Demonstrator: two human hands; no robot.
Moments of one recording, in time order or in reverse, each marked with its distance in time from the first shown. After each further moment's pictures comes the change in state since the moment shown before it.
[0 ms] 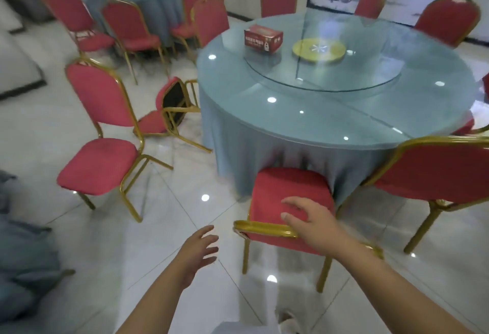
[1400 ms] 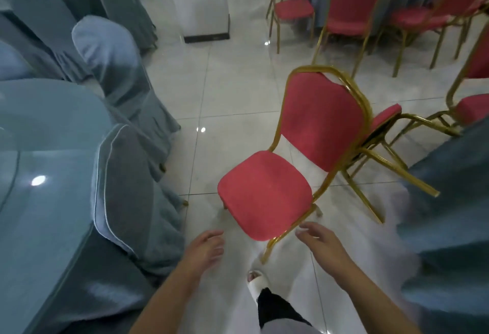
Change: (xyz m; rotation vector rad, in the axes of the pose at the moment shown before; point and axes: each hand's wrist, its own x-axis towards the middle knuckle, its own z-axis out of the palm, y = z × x) left_hand 0.290 0.176 -0.690 -0.459 0.542 -0.113; right_hand 0.587 -0.448 0.515 0.214 -0.549 0.112
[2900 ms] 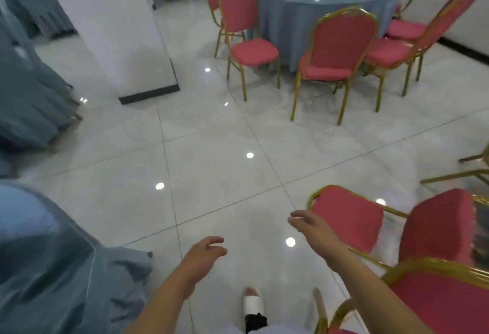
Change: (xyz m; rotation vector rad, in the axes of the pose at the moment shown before) left_hand 0.613 0.626 -0.069 0.551 -0.302 0.141; right_hand 0.666 -0.476 0.054 0.197 0.249 0.047
